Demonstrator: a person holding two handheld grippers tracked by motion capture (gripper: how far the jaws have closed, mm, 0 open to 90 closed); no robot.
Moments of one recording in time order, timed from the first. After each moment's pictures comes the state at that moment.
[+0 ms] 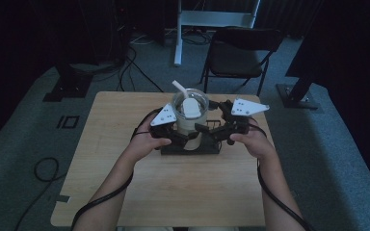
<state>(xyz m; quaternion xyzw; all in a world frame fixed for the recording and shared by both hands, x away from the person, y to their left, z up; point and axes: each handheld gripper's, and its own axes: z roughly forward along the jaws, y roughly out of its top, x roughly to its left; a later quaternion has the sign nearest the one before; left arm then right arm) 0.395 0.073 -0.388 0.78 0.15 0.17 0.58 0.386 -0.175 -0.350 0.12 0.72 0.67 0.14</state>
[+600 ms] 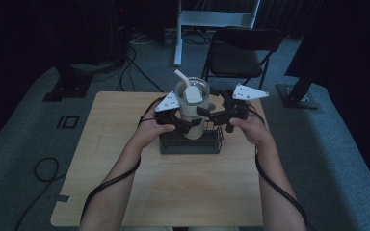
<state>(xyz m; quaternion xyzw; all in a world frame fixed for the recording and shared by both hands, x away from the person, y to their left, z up) 0.440 0.064 -0.390 0.77 0.16 0.16 0.59 0.426 -0.180 -0.344 0.15 0.71 0.68 0.14</state>
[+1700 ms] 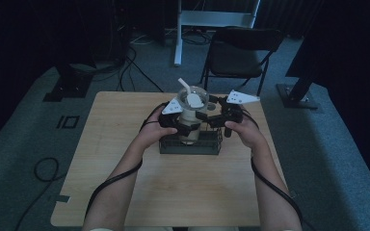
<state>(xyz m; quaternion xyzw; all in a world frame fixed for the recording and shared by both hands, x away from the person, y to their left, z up) 0.460 0.059 -0.436 0.81 0.20 0.15 0.54 0.450 -0.181 -0.392 0.19 0.72 0.65 0.12</state>
